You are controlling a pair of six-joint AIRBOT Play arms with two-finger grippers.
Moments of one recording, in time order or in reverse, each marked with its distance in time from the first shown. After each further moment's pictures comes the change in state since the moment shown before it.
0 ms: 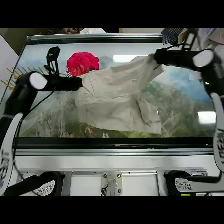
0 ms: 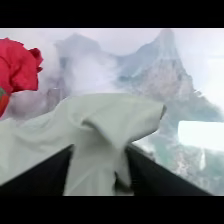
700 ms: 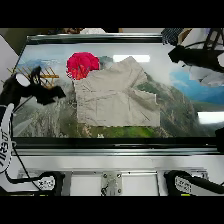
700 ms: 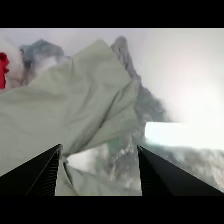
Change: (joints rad) left arm 0.315 -0.095 -0.092 0.003 -0.261 -0.014; right arm -0.140 0.227 -0.093 -0.066 0.158 -0.066
